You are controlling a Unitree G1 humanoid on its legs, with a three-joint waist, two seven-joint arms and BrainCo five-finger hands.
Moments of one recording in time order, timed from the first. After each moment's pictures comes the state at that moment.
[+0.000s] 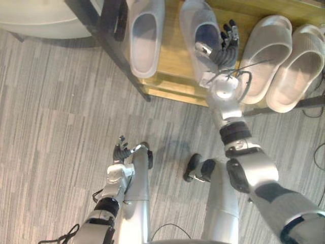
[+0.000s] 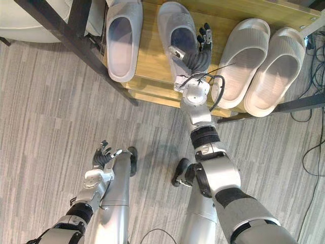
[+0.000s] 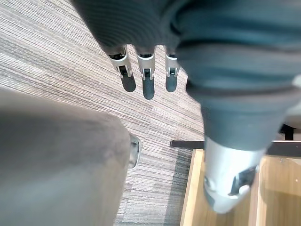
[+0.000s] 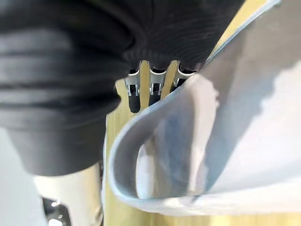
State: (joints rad) left arm -0.32 0.12 -0.01 0.84 -0.24 -0.23 0.17; right arm -1.07 -0.12 0.00 0.76 0.22 -0.22 -0.44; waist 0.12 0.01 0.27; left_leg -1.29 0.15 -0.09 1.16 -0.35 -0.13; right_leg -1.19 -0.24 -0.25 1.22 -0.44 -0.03
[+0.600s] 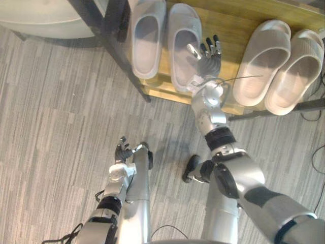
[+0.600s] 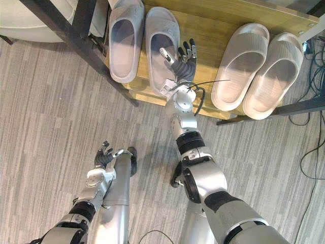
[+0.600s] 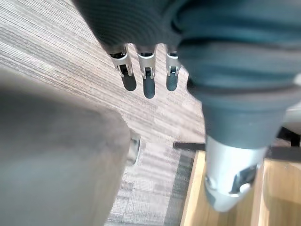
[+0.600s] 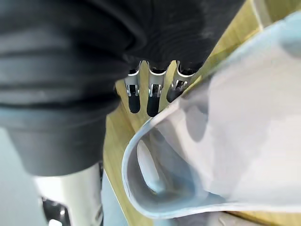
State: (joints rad) left arm -0.35 0.08 0.02 0.85 -0.20 -0.20 0.20; right arm -1.07 0.00 -0.04 0.76 0.52 -0.26 -0.39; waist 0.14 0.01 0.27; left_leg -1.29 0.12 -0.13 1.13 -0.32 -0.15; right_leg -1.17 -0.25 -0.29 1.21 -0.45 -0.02
